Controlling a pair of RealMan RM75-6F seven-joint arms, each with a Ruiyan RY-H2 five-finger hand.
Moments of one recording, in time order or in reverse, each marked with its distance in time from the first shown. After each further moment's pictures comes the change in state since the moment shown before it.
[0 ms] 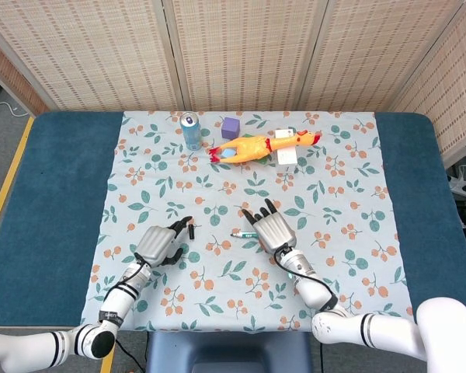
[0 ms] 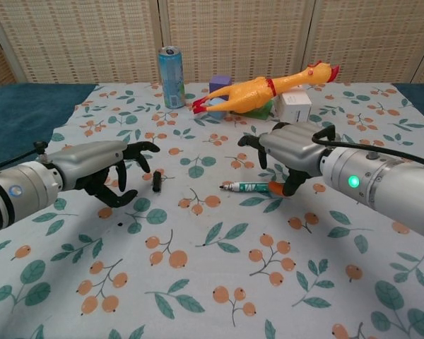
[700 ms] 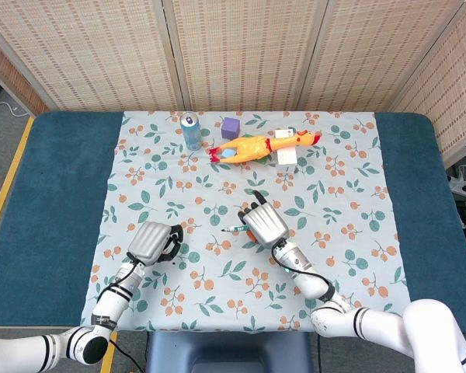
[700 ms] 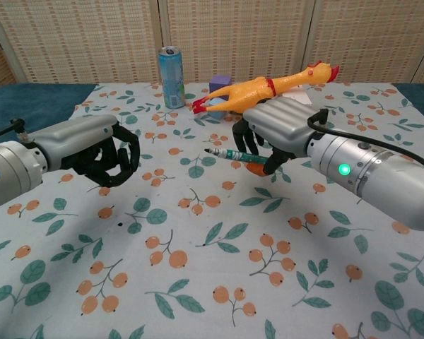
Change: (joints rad) left arm 0.015 0.044 0.013 -0.059 0.078 0.096 -0.004; right arm 0.008 -0.086 0.005 0.243 -0.353 0.056 0.337
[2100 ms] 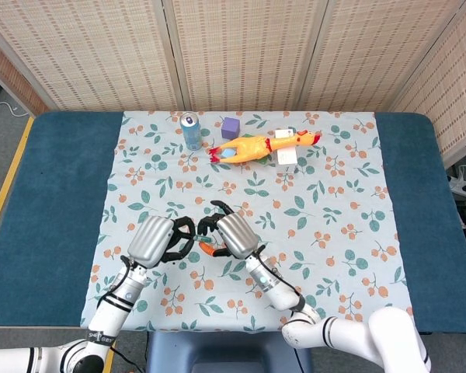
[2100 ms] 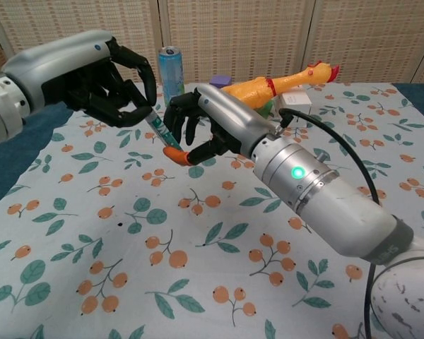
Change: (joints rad) left arm 0.033 0.100 -0.095 -0.371 0.039 0.151 0.006; right arm 0.037 -0.222 0.048 0.123 -0.173 0.170 0.690
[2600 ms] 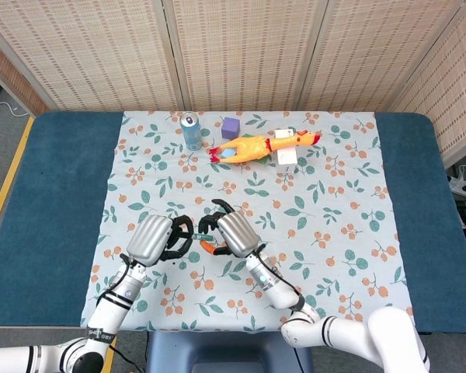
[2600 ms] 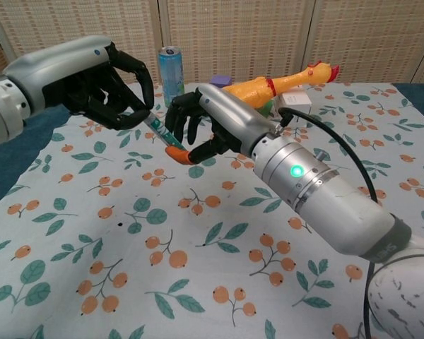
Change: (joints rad) left arm -0.003 0.001 -0.006 0.012 -0.029 -0.012 0.013; right arm 0.004 -0.007 0.008 0.009 0.010 -0.005 -0.009
